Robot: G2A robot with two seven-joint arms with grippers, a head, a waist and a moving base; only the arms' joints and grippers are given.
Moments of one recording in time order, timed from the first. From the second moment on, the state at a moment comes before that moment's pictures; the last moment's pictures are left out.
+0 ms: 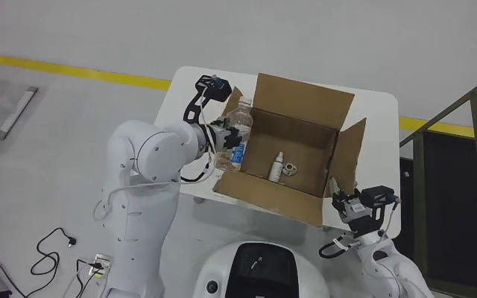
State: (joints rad) left arm 0.78 -1.56 -1.36 -1.88 1.05 0.00 -1.52; right arm -1.75 -1.20 1.56 -1.96 -0.98 -0.13 -0.01
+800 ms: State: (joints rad) left arm 0.80 -1.50 -1.46 -1.87 1.22 0.02 -1.54; right arm -1.78 -1.21 1.68 -1.95 -0.85 -0.10 -0.08
